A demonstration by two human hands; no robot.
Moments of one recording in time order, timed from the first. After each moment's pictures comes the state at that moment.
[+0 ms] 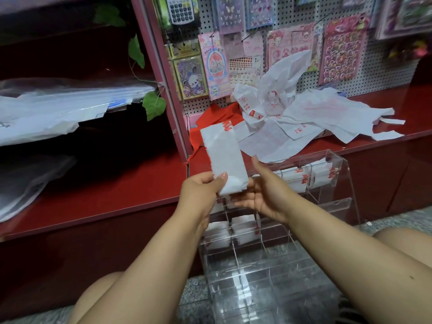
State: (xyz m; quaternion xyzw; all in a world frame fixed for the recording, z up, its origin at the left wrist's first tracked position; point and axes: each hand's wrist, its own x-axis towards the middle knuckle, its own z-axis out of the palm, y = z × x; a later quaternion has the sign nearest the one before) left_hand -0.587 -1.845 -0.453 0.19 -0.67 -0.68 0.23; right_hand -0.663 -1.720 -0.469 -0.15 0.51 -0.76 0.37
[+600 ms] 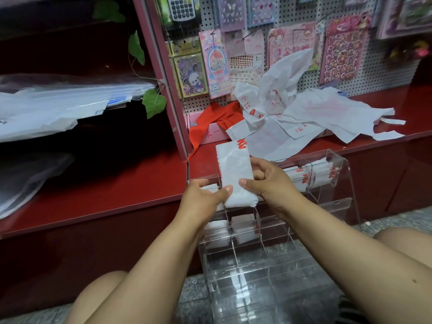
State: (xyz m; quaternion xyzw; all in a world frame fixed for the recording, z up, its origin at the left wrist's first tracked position) left_hand -0.577 -1.854 -0.463 0.24 -0.73 -0.62 0.14; right_hand -0.665 -1.715 -0.470 -0.23 0.59 -0.75 0.18
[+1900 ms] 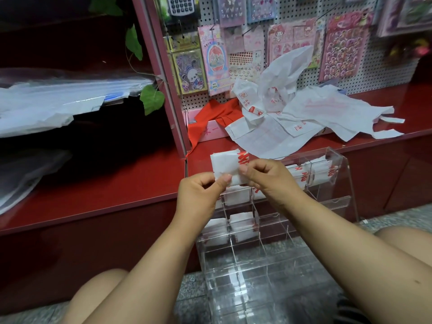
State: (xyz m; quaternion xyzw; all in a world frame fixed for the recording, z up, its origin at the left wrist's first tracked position) left_hand -0.572 -1.849 -0.461 0.07 -0.76 -0.56 0.30; right_hand -0.668 -1.714 -0.467 -0.30 0.62 -0.72 0.11
